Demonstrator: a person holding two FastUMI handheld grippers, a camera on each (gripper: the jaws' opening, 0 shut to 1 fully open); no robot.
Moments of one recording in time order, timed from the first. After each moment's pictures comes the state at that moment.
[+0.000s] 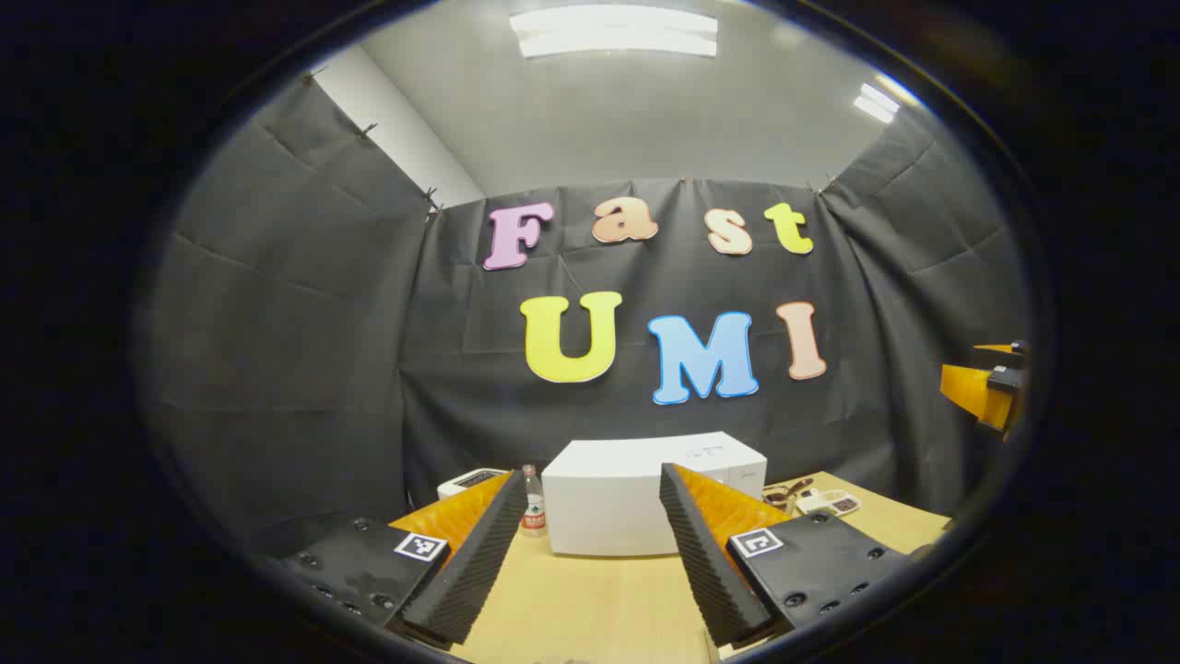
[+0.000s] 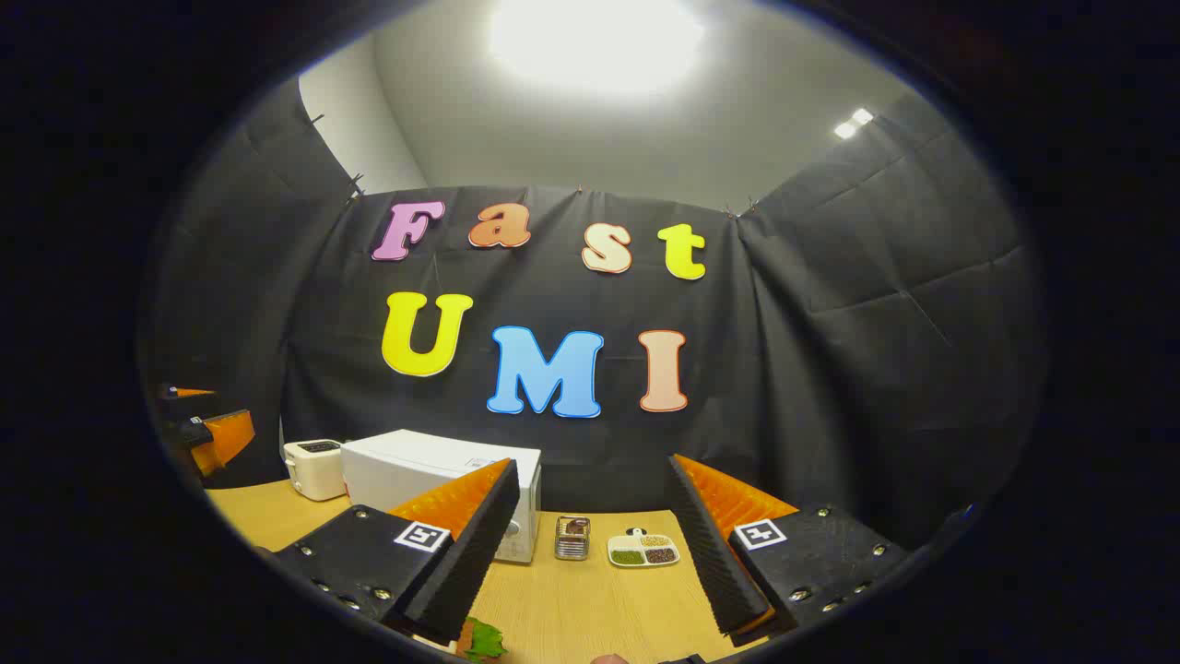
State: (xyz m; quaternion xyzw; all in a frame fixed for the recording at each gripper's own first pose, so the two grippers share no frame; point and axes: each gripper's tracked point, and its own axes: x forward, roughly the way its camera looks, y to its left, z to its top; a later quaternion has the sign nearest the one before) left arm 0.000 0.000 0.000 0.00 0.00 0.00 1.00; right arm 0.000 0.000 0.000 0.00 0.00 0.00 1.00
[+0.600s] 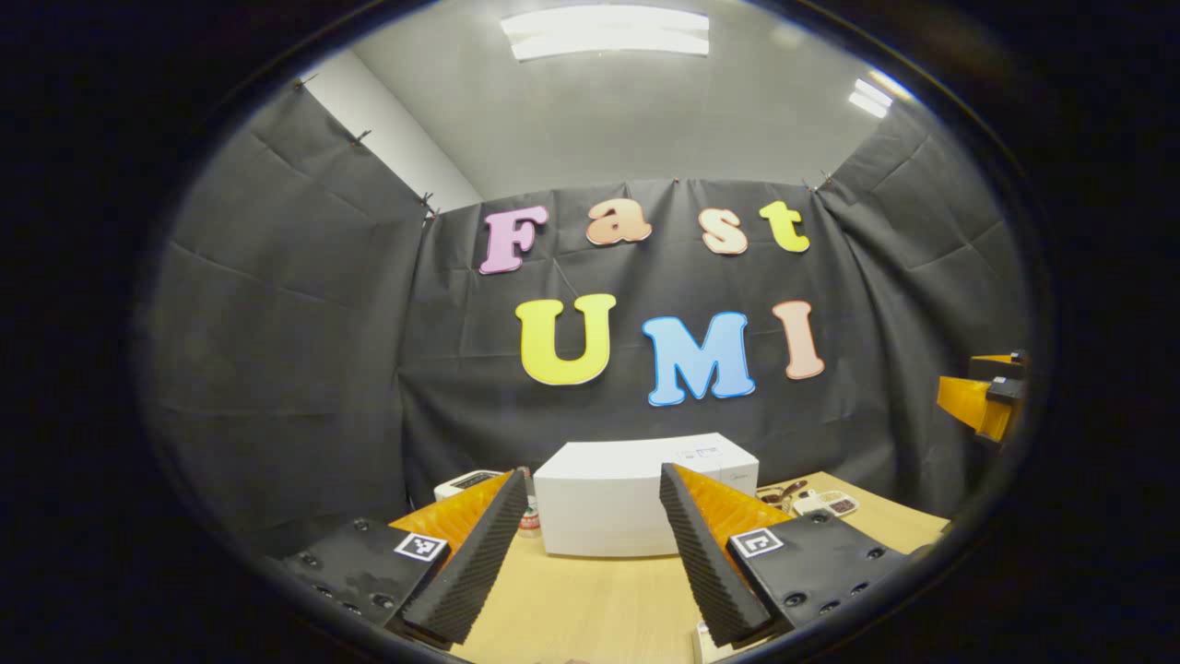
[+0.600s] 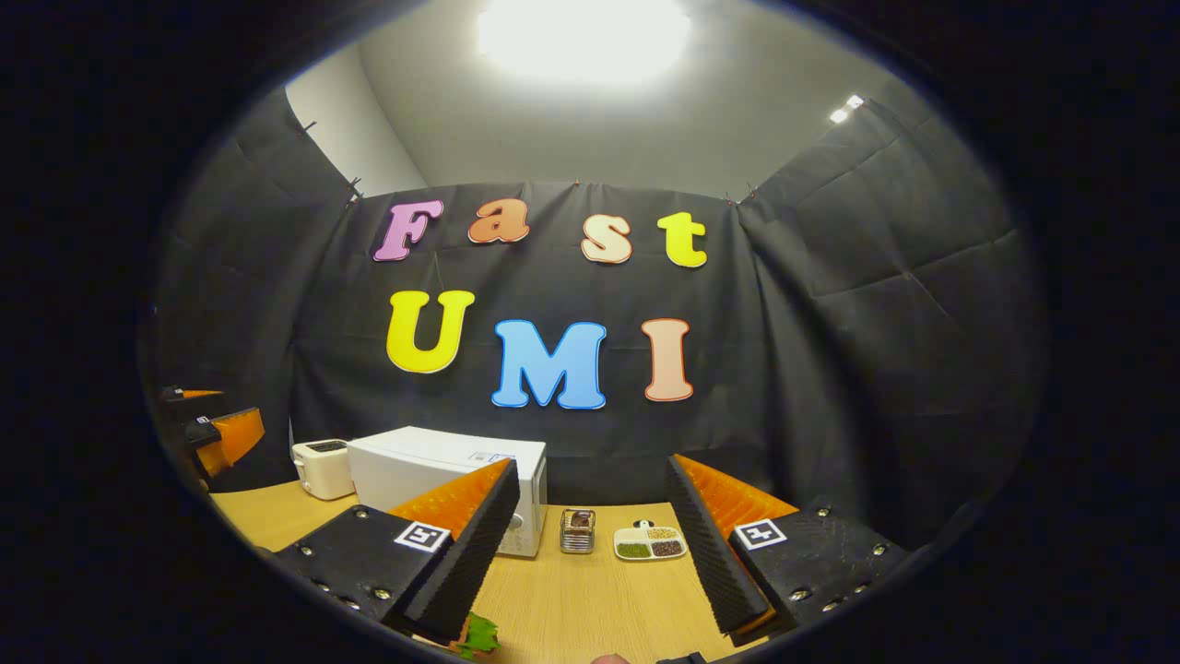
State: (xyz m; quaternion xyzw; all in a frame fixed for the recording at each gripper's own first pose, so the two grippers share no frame) left arm -0.006 -0.030 0.008 0.01 0.00 0.00 1.00; right arm 0.001 -0.018 -0.011 0.01 0.01 0.01 1.00
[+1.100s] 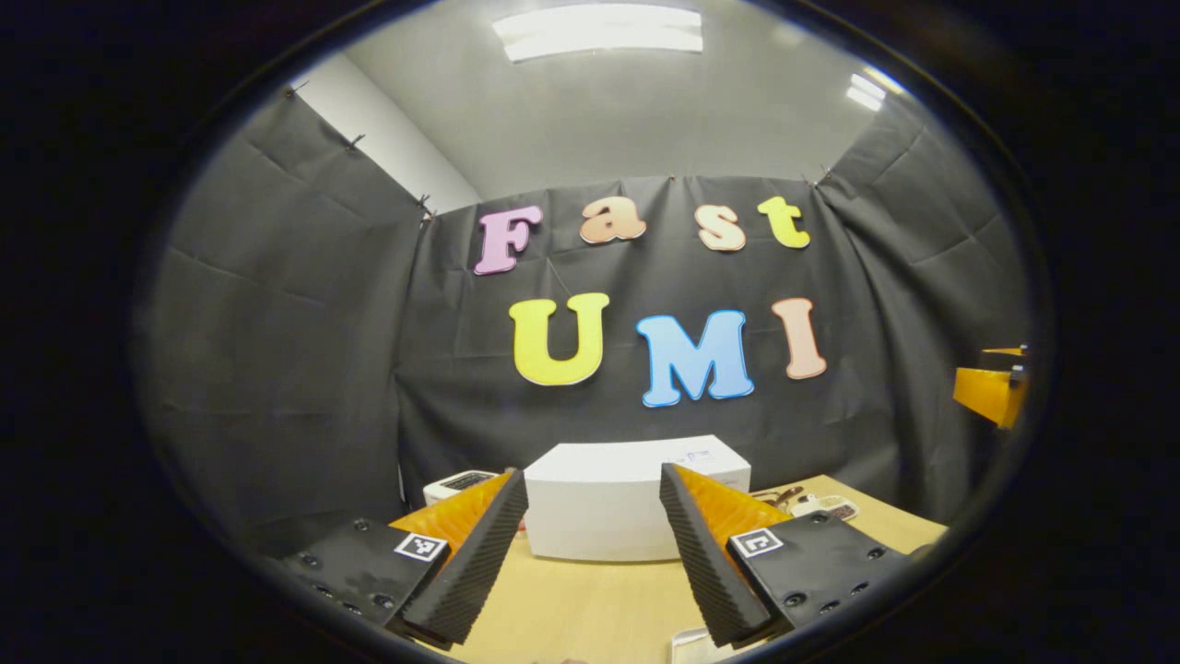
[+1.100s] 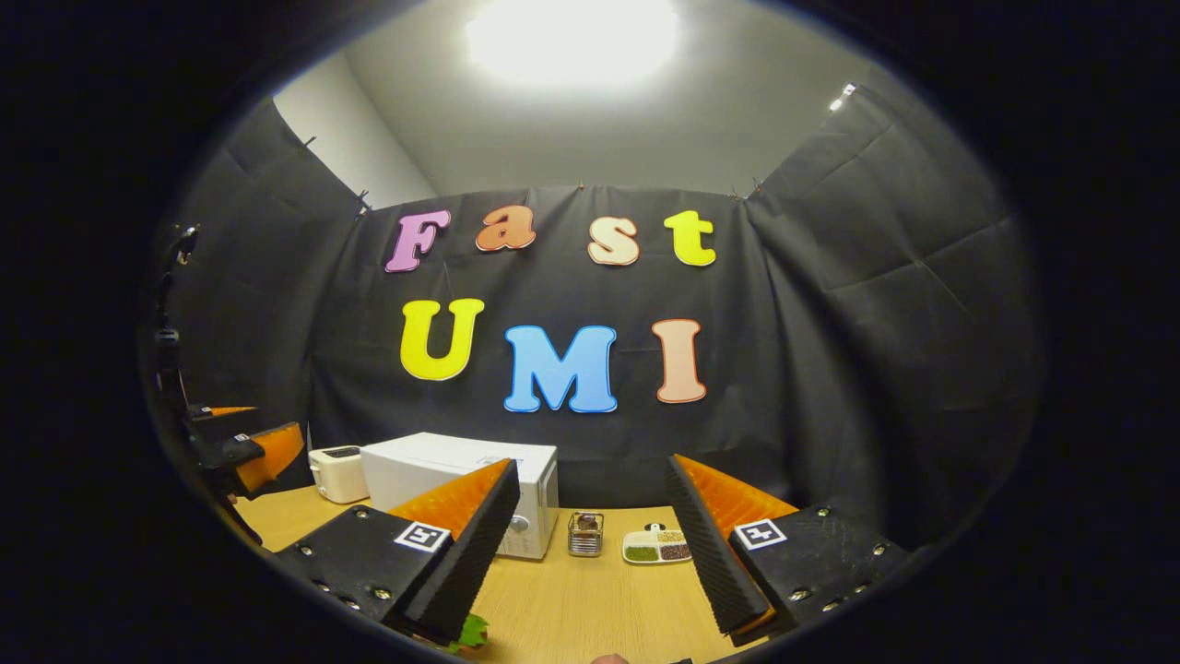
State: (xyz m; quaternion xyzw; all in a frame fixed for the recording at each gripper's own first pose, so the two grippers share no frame) left arm 0.024 -0.073 0.000 0.01 0.00 0.01 1.00; right arm 0.003 -0.040 -0.009 0.03 0.00 0.04 1.00
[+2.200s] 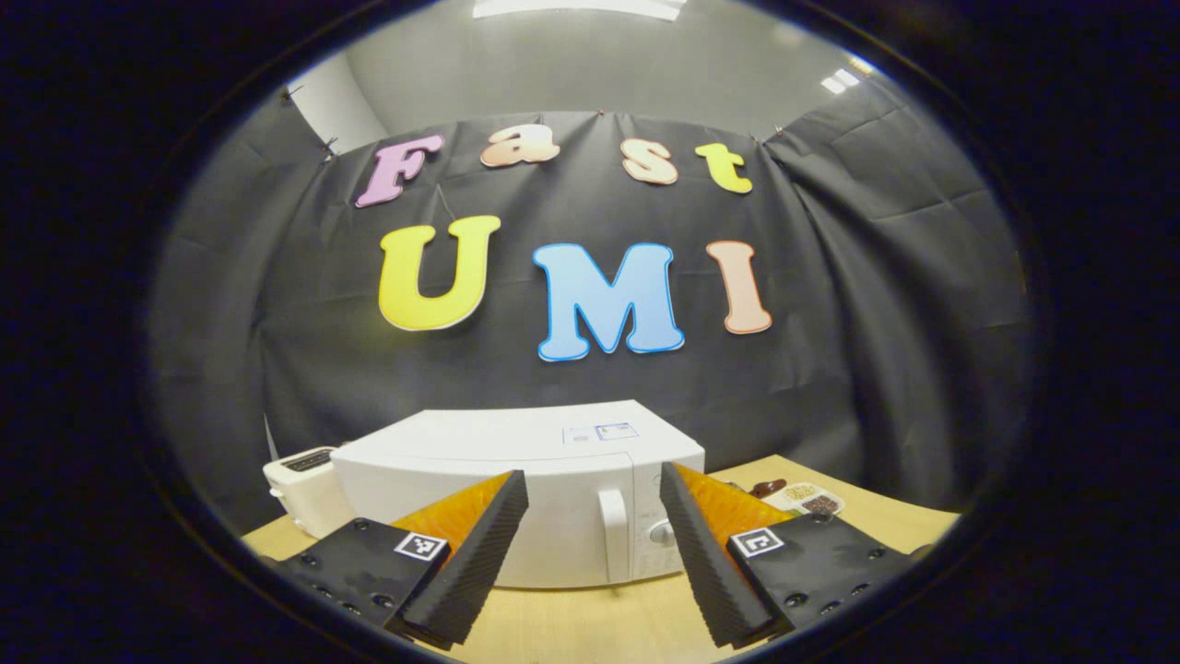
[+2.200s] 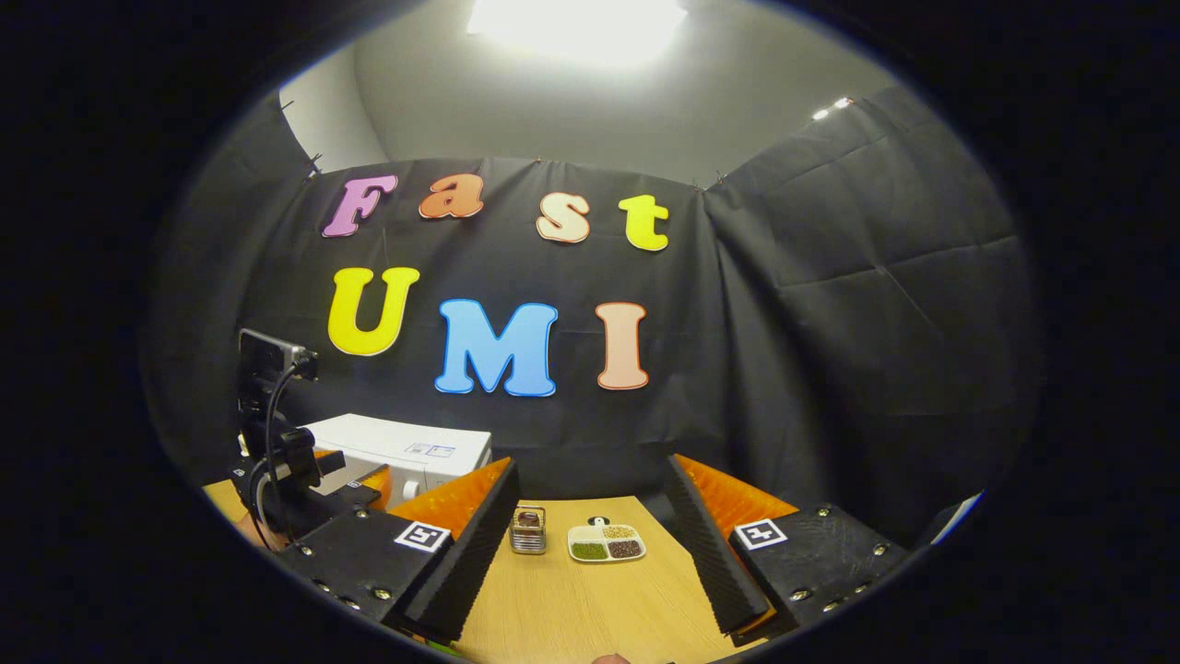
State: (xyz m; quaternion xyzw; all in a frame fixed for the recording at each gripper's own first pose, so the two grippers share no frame) left arm 0.236 -0.203 -0.134 0.00 0.06 -0.13 0.99; right arm 0.048 -0.058 -0.029 -0.01 0.04 -0.08 1.00
